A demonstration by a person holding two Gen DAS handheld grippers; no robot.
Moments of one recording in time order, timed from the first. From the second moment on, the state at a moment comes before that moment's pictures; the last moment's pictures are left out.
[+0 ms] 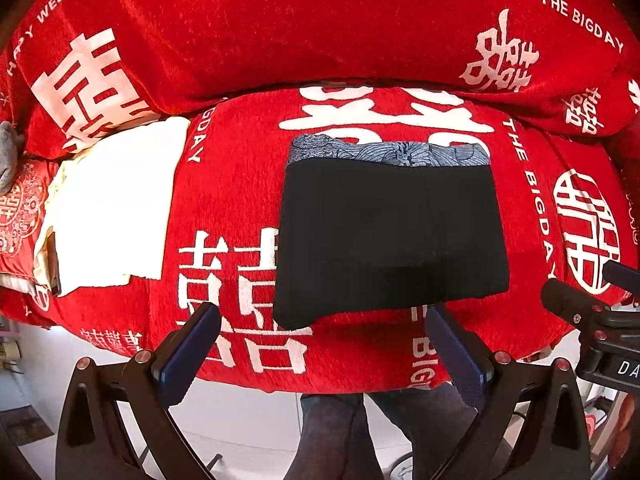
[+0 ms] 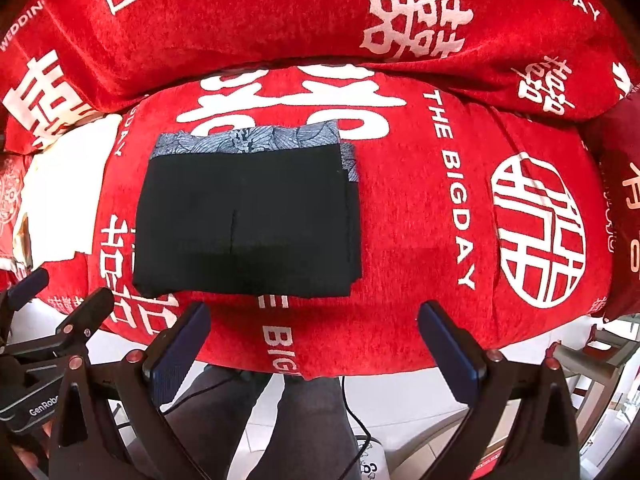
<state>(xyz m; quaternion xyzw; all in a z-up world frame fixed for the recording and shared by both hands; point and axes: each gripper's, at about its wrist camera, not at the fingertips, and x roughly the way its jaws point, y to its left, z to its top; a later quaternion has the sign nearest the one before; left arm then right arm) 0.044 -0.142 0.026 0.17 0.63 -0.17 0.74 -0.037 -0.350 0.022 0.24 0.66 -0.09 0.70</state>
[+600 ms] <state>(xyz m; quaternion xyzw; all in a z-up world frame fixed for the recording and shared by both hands) 0.038 -0.141 0.027 0.18 0.63 -0.17 0.74 -0.044 -0.343 0.020 0.23 0.67 -0.08 0.70</state>
